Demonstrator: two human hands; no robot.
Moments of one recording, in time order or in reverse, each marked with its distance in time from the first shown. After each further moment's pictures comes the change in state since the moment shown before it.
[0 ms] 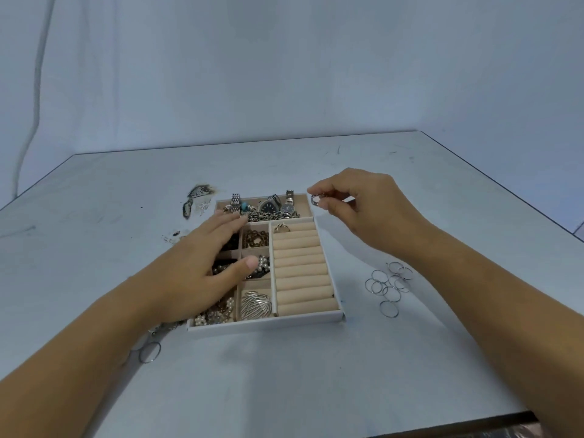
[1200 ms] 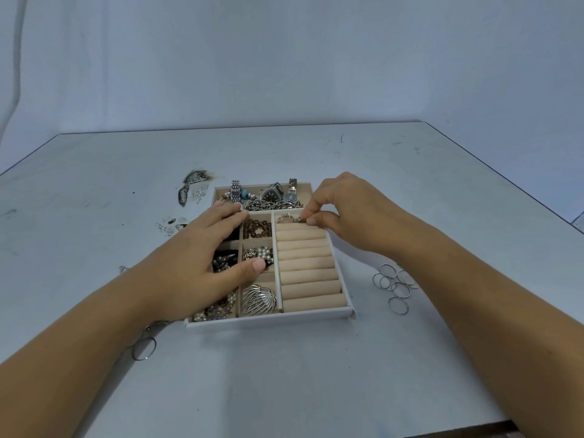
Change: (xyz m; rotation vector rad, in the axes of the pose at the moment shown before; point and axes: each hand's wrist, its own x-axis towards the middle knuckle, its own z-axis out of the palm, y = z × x) left_hand -0.002 -0.005 0.006 -0.046 -0.007 -0.019; right_hand 0.013 0.005 0.025 -0.202 -0.295 0.059
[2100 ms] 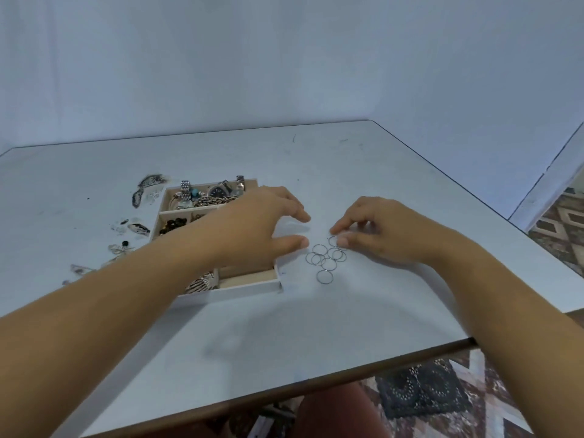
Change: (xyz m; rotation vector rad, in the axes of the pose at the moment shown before) left_hand 0.060 0.121 0.024 0.146 -0.095 0.329; right_hand -0.112 0.064 -0.048 0.052 -0.093 0.204
